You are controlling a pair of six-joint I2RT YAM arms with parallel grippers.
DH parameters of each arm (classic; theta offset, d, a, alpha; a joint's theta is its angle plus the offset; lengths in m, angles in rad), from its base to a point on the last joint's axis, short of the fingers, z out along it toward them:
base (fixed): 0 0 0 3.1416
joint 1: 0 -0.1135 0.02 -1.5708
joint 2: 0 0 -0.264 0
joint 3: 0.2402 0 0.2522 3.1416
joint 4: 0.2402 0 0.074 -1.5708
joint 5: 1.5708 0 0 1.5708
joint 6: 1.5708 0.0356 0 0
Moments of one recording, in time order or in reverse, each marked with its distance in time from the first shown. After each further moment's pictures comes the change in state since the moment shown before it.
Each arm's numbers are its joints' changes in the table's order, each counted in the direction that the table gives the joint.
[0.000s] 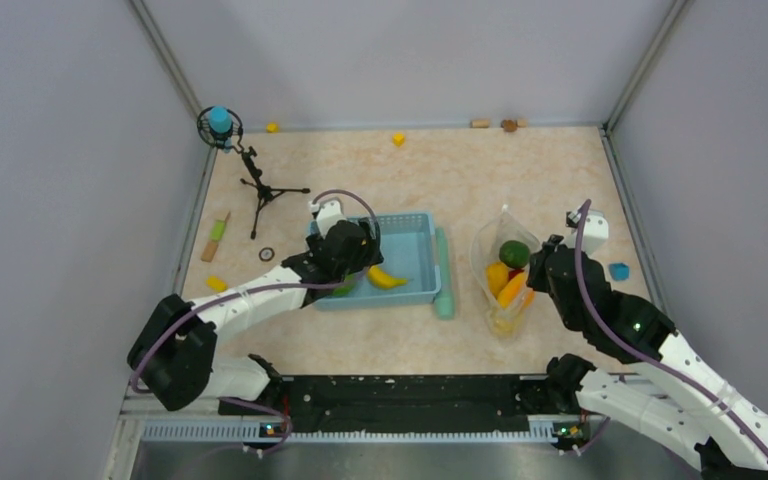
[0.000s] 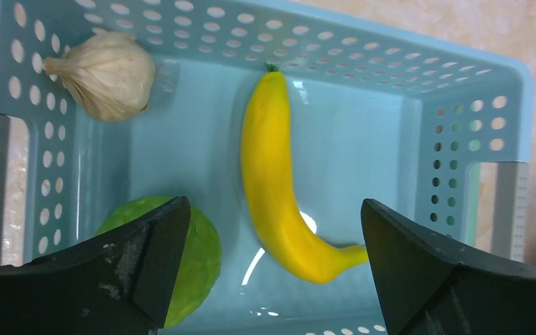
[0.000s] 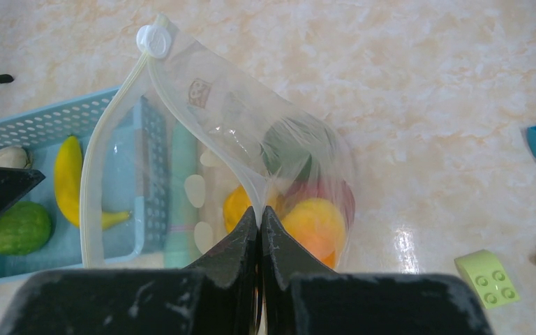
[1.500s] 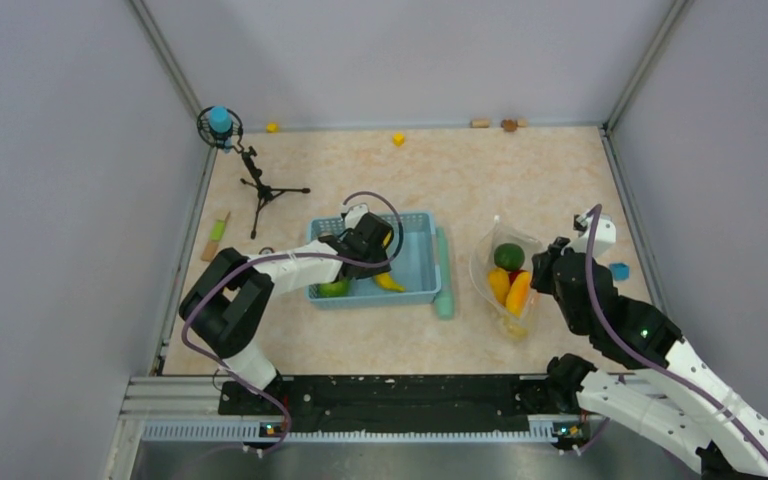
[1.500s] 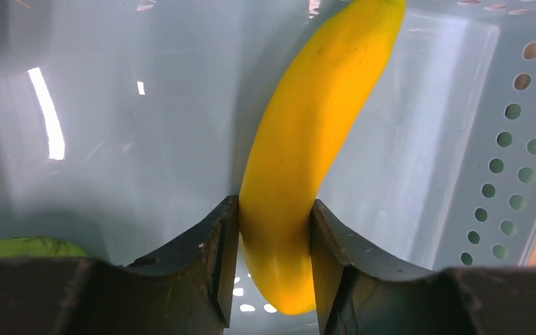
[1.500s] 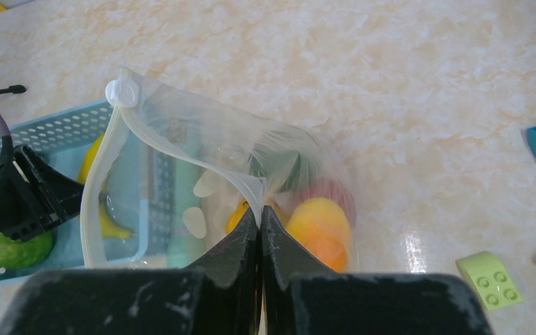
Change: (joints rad) left arm 0.000 -0.352 0.190 0.105 0.183 -0.078; right arm 0.000 0.047 -0.013 -0.002 0.007 0.002
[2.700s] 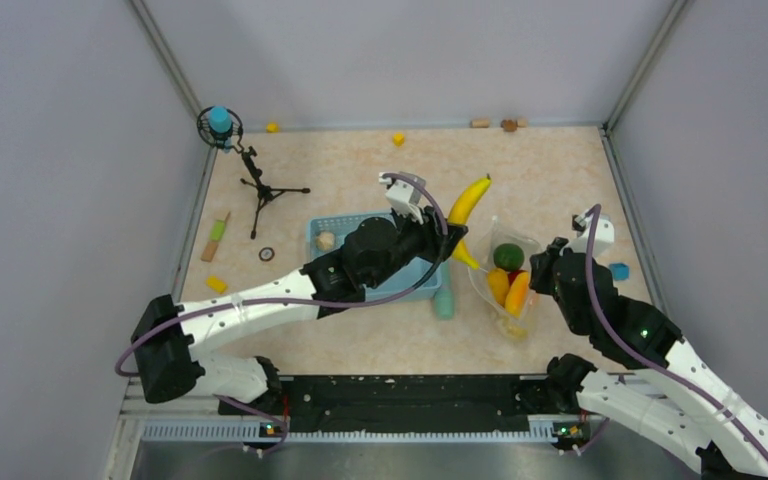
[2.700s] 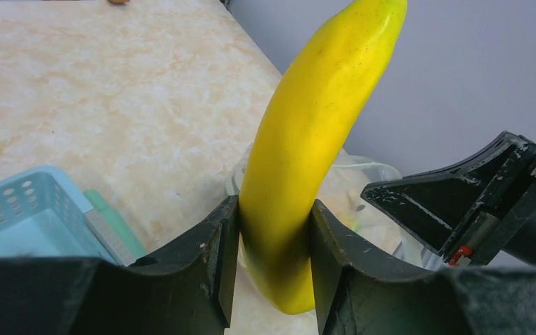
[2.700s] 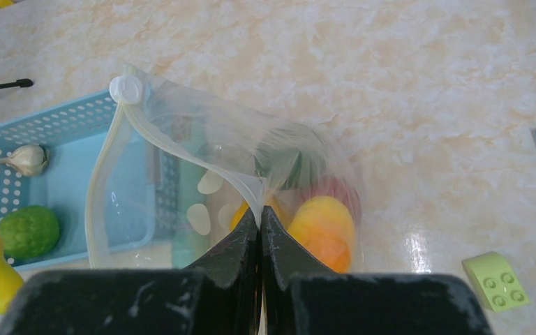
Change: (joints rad) left arm 0.356 0.351 0.091 -0.472 0.011 0.352; right arm 0.000 0.000 0.000 -0.002 -0.021 0.000
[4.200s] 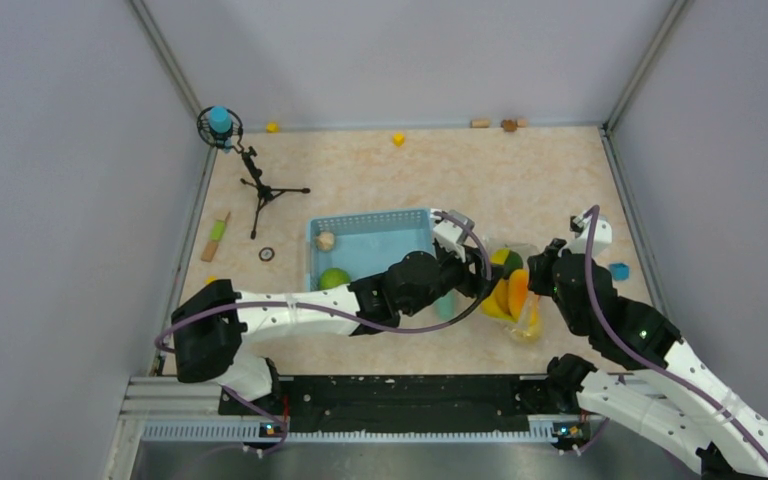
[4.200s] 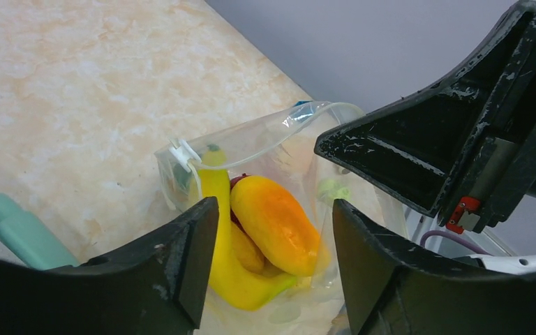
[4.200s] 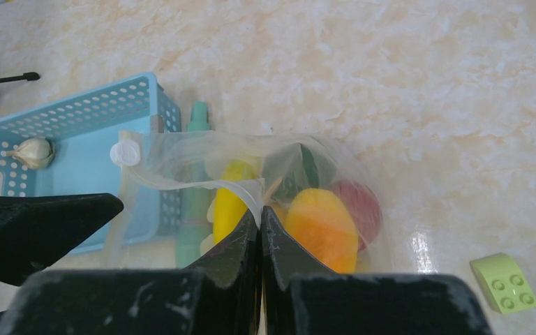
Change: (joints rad) left arm 0.173 -0.220 -0.011 -0.223 -0.047 0.085; right arm 0.000 0.006 -0.013 -0.011 -0.025 -0.001
